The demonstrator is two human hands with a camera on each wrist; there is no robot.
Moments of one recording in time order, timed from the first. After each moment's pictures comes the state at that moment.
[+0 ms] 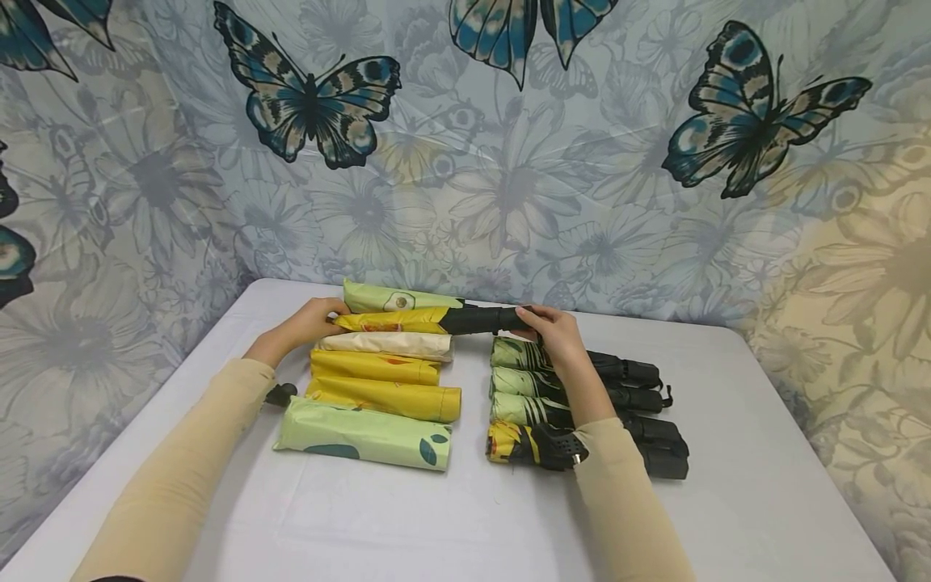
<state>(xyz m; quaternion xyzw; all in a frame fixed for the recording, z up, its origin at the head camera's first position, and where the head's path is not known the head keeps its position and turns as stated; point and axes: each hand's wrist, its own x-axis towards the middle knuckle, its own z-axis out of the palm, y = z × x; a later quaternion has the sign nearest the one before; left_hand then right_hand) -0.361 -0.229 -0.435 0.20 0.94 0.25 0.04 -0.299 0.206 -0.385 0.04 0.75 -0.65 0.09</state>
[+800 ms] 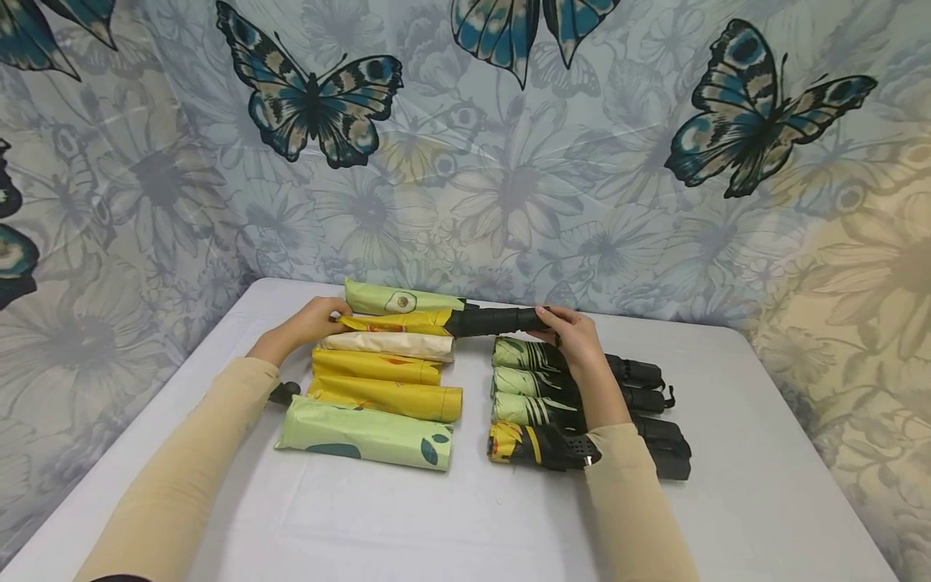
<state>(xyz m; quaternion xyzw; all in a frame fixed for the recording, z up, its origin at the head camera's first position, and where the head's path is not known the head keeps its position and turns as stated) -0.358 -0.227 -0.432 0.20 0.95 0.25 0.05 -0.296 0.227 -0.384 0.05 0.72 -0.69 0.08</state>
